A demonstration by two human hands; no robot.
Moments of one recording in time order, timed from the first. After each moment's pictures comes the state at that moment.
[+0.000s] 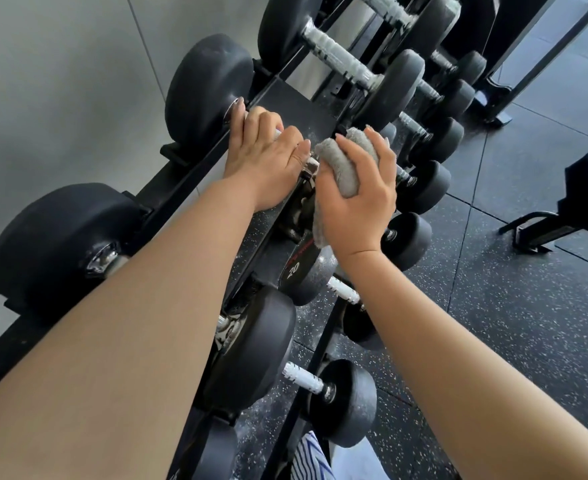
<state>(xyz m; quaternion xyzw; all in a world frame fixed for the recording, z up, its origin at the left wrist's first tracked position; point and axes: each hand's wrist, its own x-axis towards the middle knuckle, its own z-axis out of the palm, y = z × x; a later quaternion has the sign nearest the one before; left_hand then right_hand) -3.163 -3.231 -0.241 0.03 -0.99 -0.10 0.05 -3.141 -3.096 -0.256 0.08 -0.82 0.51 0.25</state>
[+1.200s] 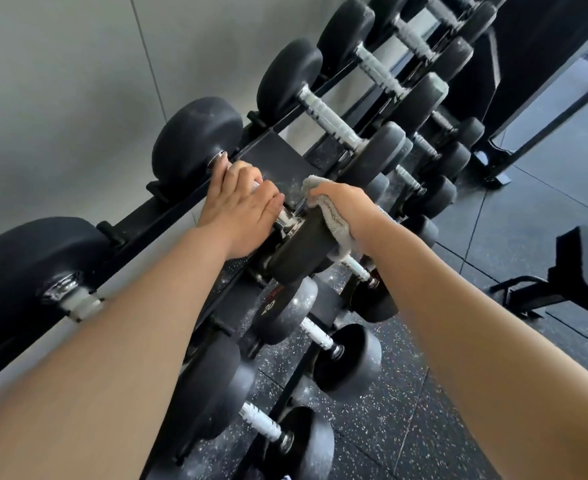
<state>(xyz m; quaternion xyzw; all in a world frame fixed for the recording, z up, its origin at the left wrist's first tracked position) -3.158 -3.224 -0.240 0.06 -0.99 -0.08 0.04 -3.232 -3.073 -0.186 -0.03 -0.82 0.48 -0.32</state>
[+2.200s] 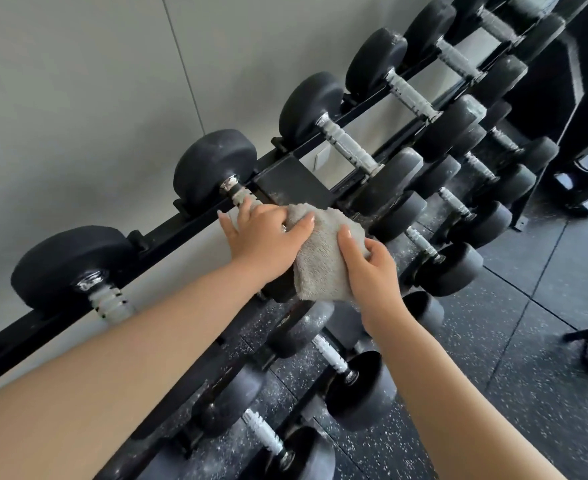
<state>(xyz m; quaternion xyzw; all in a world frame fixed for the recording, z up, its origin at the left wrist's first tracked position) -3.158 -3.161 -0.203 0.32 -0.90 -0.29 0.05 -3.206 -3.013 -0.223 0.00 -0.75 0.62 -0.24</state>
